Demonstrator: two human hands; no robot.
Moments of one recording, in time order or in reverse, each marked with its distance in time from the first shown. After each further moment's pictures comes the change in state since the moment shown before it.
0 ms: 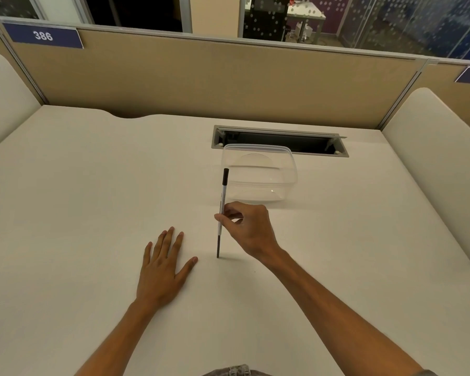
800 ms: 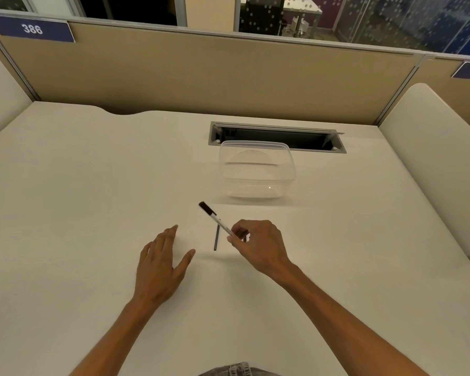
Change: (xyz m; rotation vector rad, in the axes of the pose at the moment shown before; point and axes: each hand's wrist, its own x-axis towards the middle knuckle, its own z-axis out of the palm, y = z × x) left_hand -0.003 0.022 -0.033 -0.183 0.094 -0.063; right_hand -0.033 0.007 -0.016 -0.293 -0.181 0.189
